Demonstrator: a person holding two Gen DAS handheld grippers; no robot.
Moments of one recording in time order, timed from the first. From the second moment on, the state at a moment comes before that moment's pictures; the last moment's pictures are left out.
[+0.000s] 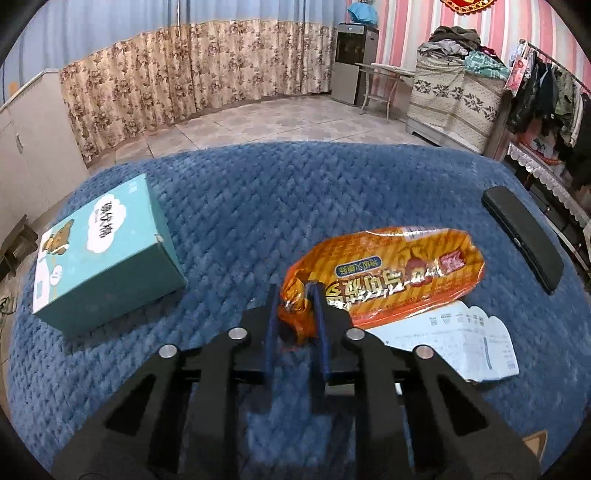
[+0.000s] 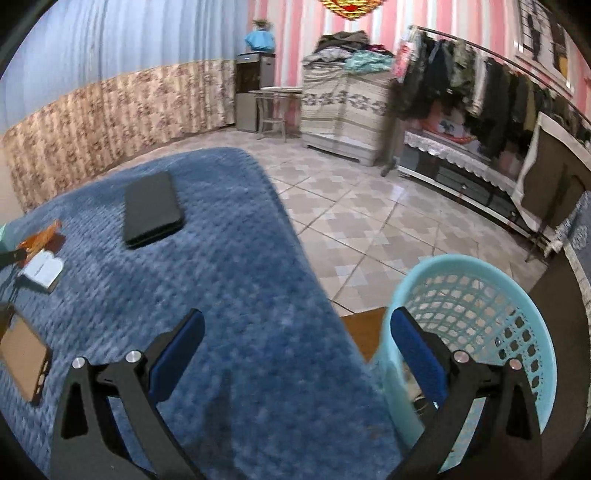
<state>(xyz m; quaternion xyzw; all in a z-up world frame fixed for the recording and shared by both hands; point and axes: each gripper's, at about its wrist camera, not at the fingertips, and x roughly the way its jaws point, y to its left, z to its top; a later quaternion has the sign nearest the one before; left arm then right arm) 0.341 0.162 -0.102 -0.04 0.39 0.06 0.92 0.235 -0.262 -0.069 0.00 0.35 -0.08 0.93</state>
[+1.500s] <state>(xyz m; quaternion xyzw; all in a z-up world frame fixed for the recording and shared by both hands) 0.197 0.214 -0.024 -0.07 0.30 0.16 0.94 0.288 -0.054 -0.043 -0.10 0.36 0.16 0.91</state>
